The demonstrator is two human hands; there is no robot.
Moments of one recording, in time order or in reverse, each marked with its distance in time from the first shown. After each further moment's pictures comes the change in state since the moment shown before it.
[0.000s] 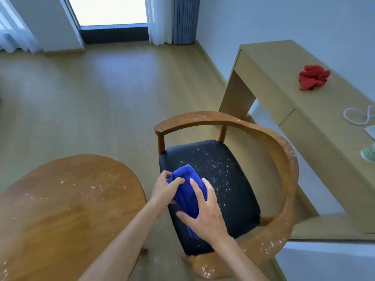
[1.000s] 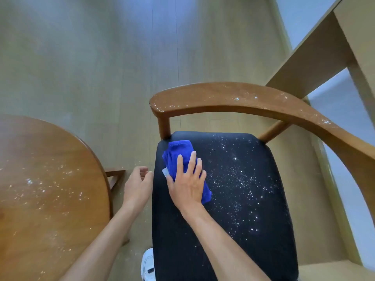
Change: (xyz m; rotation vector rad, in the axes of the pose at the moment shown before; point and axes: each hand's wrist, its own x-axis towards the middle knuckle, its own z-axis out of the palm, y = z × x) left_hand 0.250 -0.127 0.001 0.177 0.437 -0.183; right_hand 0.244 0.133 0.202 -0.448 -0.095 0.021
